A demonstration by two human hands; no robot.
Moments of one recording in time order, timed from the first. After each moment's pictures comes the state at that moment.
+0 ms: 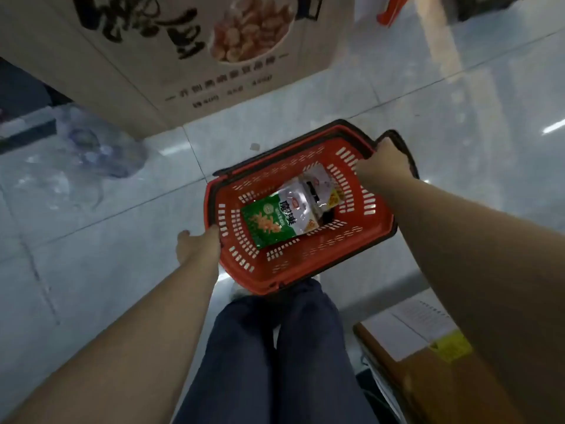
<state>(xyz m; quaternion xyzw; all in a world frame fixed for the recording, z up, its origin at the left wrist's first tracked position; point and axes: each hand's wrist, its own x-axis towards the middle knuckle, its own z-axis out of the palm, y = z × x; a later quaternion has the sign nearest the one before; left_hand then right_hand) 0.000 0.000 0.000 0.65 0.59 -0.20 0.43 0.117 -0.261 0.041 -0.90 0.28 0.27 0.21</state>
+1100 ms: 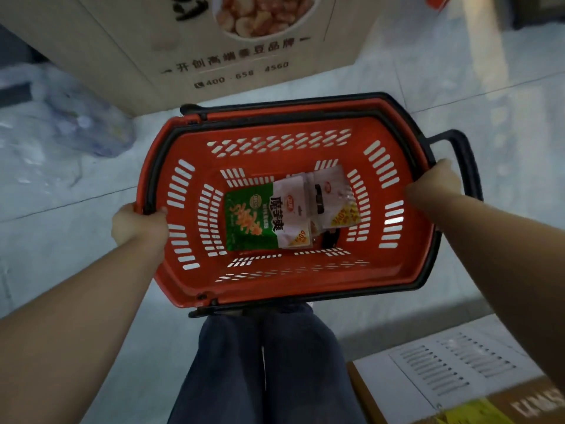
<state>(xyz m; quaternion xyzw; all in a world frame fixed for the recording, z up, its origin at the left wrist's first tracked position) 0.032 0.035 -0.080 0.75 0.58 -0.07 0.32 0.149 -0.339 -0.063 -0.88 0.35 0.23 0.21</state>
